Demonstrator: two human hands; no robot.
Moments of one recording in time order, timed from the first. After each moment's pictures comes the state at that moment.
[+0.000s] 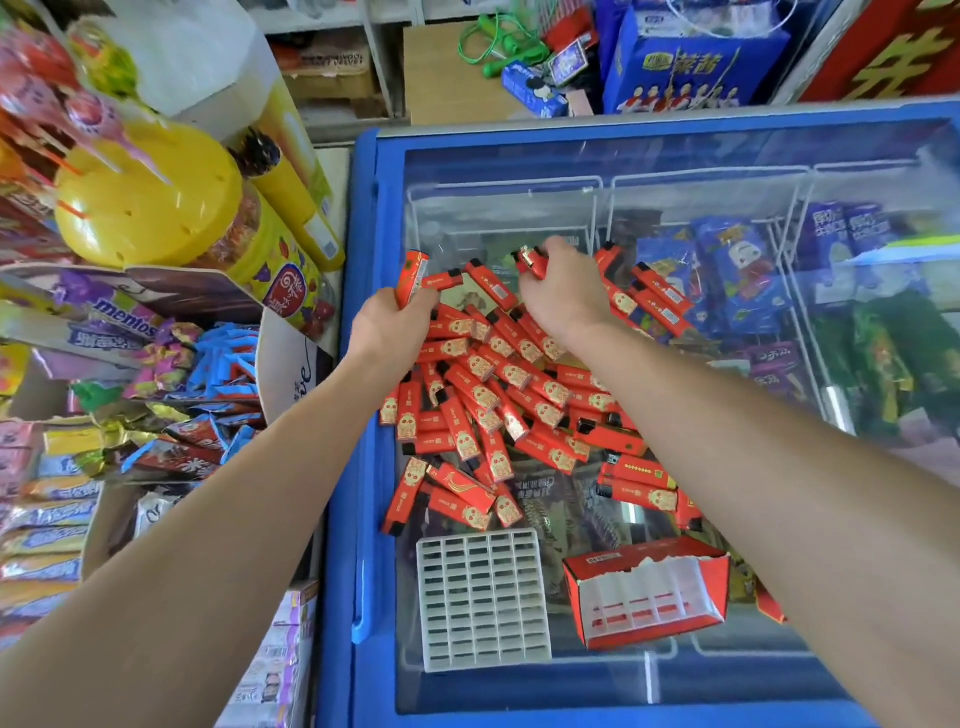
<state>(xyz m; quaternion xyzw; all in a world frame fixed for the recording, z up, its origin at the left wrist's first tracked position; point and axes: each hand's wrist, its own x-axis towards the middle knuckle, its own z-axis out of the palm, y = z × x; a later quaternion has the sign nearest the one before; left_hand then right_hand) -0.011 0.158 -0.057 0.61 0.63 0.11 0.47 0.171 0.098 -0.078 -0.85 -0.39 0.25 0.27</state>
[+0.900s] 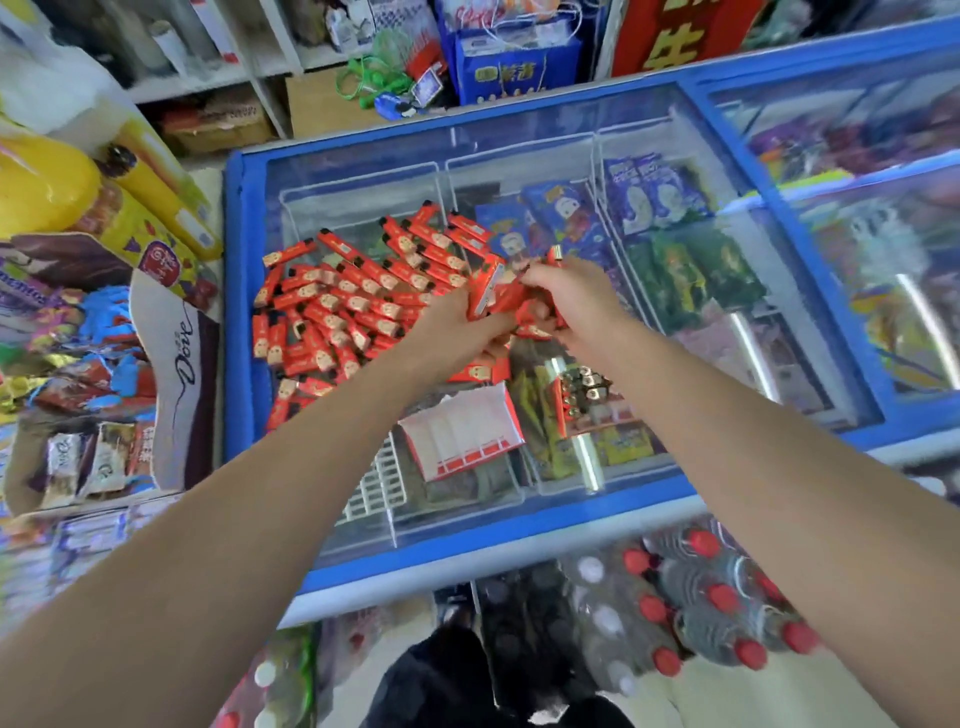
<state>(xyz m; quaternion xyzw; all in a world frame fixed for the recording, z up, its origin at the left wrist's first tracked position) 0.086 -0.095 0.016 0.72 0.38 0.01 0.59 0.219 -0.178 0.003 -0.67 -0.09 0.43 0.60</state>
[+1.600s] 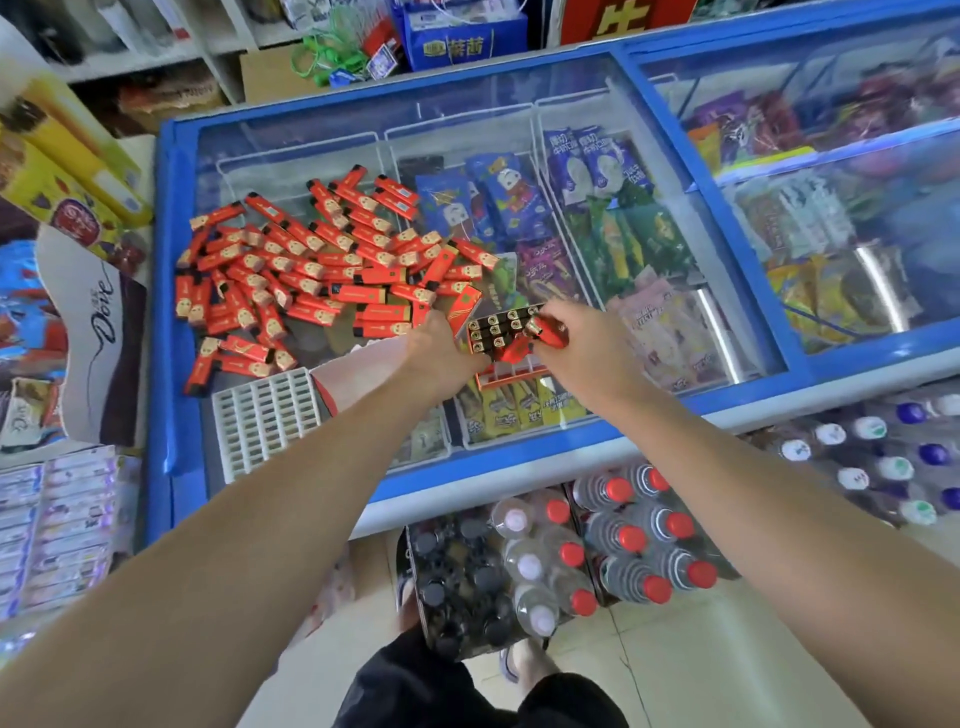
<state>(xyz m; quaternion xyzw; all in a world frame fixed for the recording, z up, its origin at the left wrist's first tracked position) 0.109 -0.212 -0.024 0.77 0.47 -0.07 0.41 0.237 -0.349 -0.029 -0.82 -0.42 0.19 0.34</state>
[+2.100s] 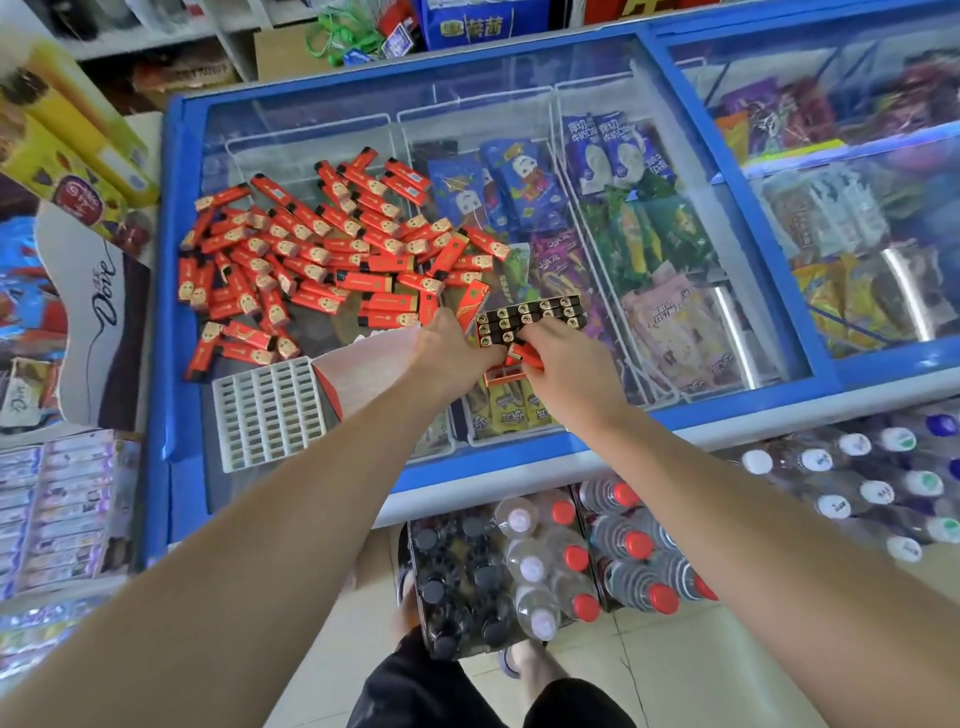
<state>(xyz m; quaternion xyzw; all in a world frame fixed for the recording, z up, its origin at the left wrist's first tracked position) 0.113 -0.219 -0.034 0.74 0.50 -0.04 0.45 0.221 -0.339 -0.072 -0.81 -0.53 0.06 0.22</state>
